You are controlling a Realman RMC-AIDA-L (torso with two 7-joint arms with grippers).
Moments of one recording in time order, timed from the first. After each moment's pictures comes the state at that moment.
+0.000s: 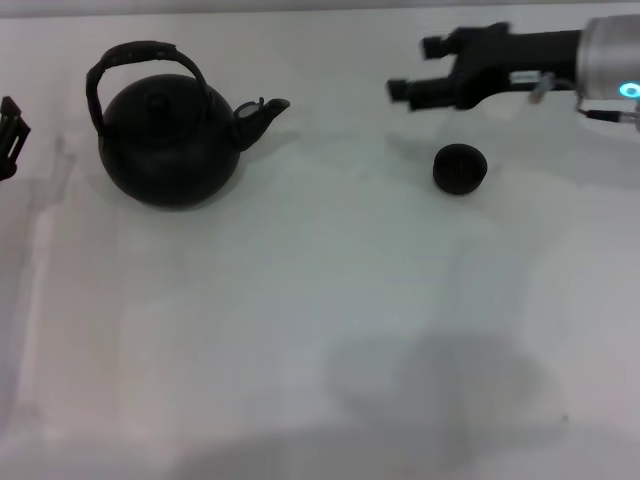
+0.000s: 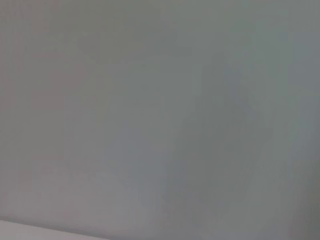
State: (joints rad) left arm -0.35 -2.08 2.82 0.19 -1.53 1.17 -0.21; right arm 0.64 2.00 -1.16 -0.71 1.32 1.13 -1.48
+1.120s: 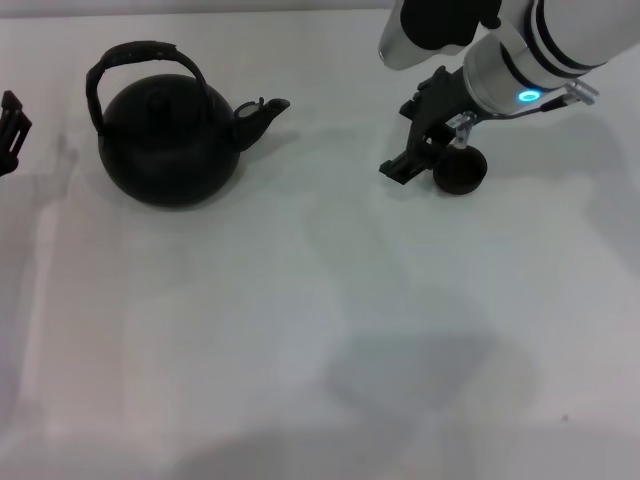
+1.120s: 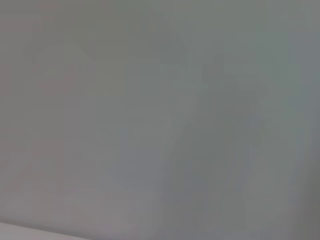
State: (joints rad) left arm -0.36 -2.08 2.82 0.19 -1.53 1.17 -0.22; right arm 0.82 2.02 -1.68 -0.96 0.68 1.10 -0.82
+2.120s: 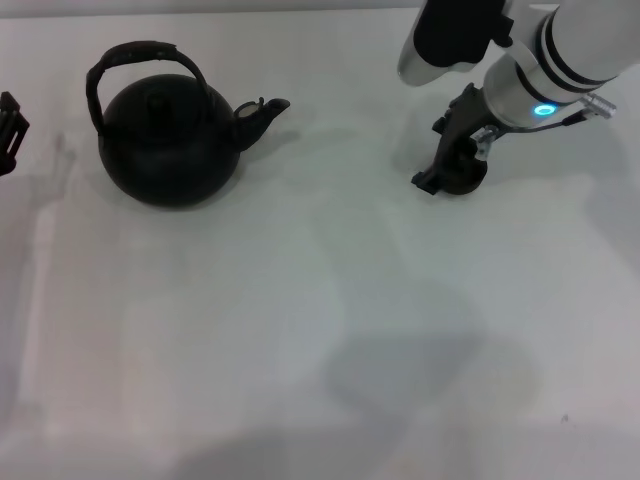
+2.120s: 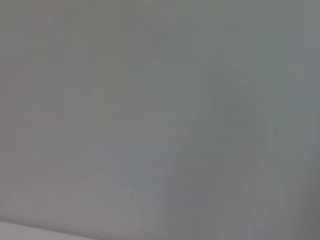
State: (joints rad) left arm -0.35 -2.08 2.82 0.19 -1.53 1.17 -0.22; right arm 0.85 2.02 -1.68 -0.84 0.63 1.07 -0.79
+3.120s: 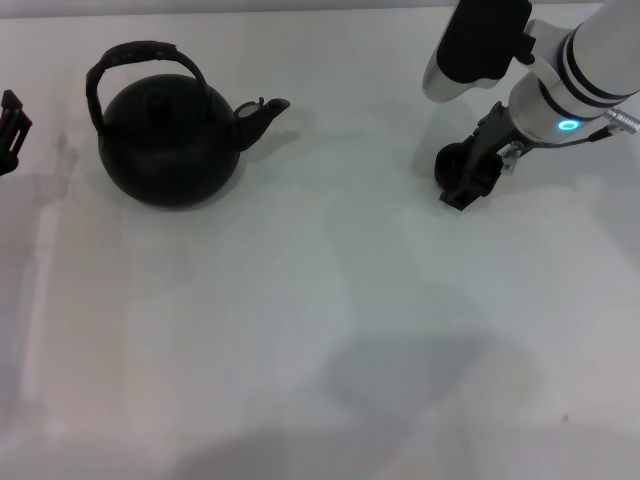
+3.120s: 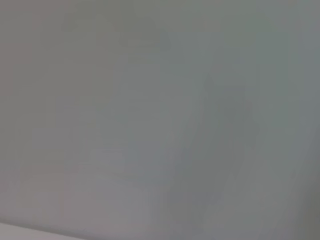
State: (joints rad) left arm -0.36 -2.08 2.82 0.19 -1.53 1.17 -0.22; right arm 0.83 2.02 -1.67 -0.80 0.60 1.09 -0.79
